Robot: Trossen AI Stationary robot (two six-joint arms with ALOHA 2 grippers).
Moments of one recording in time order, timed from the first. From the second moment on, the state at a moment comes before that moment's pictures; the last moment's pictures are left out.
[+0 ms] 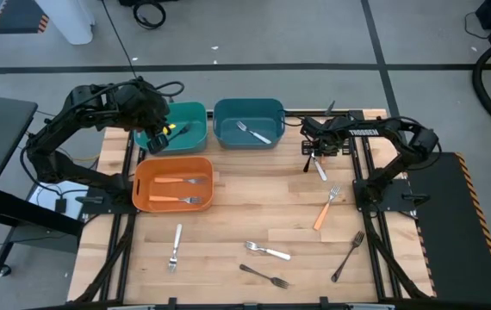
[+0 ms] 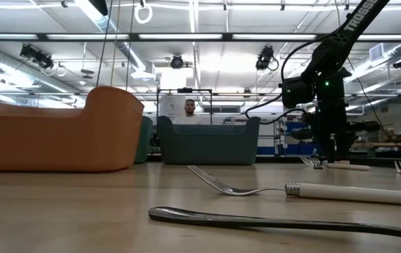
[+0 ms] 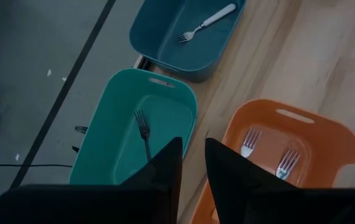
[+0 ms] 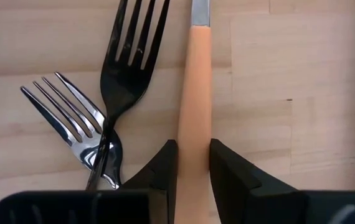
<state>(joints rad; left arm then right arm) 0.36 1.26 1.80 -1.51 -0.27 0.04 -0.69 1.56 0.74 -0.73 0.19 0.97</state>
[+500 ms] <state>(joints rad) 0.36 1.26 1.80 -1.52 -0.27 0.04 -0.66 1.44 0.73 -0.81 0.16 0.97</state>
